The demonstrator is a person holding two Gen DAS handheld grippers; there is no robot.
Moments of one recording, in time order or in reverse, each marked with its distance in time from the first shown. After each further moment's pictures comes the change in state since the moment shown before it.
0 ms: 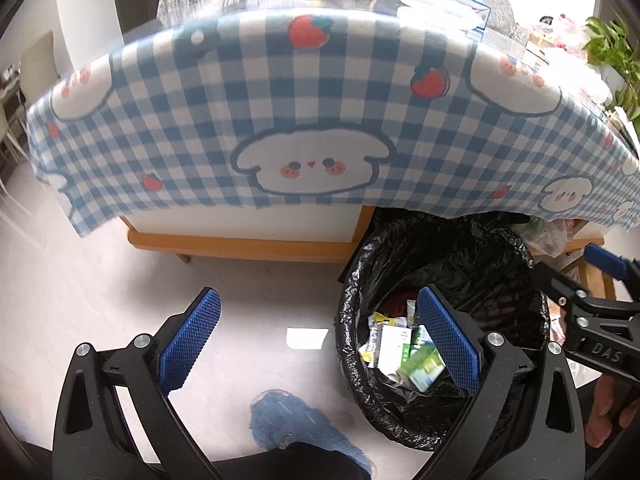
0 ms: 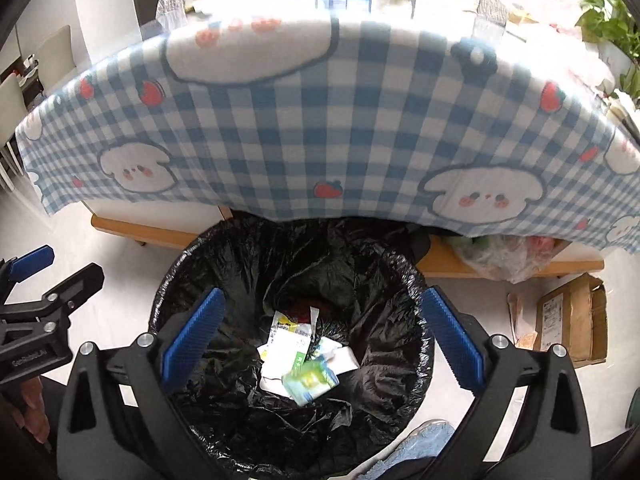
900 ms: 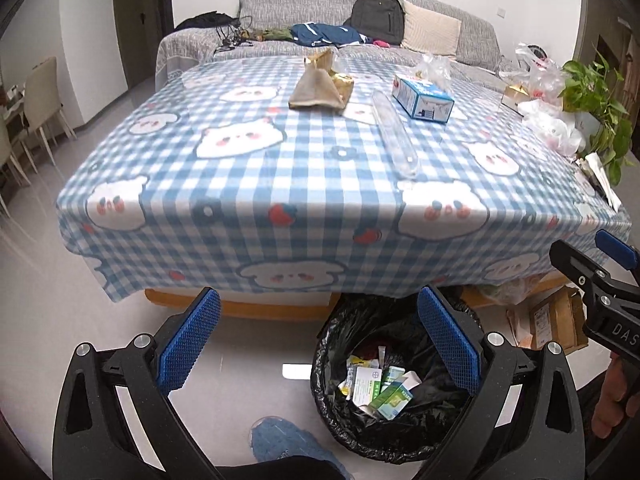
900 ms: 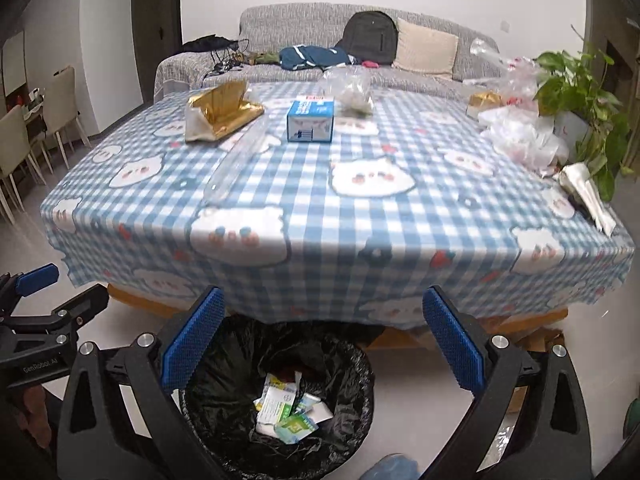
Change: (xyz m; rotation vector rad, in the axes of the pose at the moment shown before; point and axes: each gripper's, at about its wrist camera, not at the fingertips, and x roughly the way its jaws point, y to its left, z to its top) left arm -0.097 -0.018 0.079 0.000 -0.115 -0.026; right arm -0.115 -0.031 0.077 0.026 -0.207 -0.041
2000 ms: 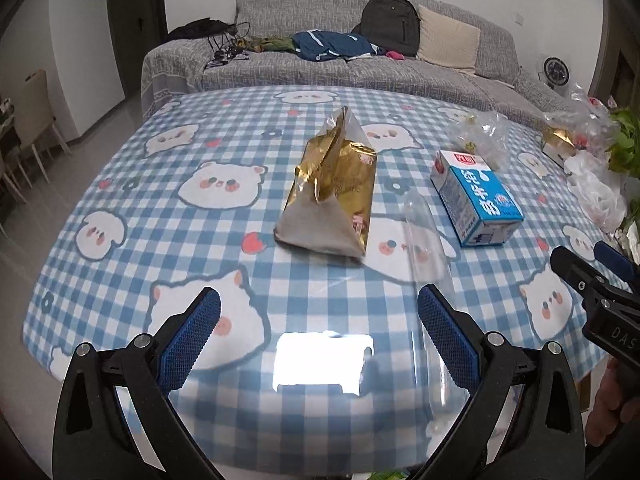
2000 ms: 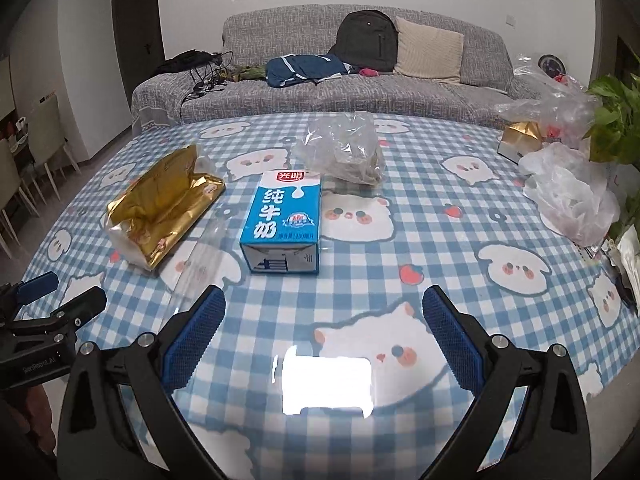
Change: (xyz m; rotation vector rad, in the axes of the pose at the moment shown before) left arm 0.115 -0.001 0.179 -0.008 0.003 0.015; right arm 0.131 -0.020 0.155 0.065 0.004 0.034
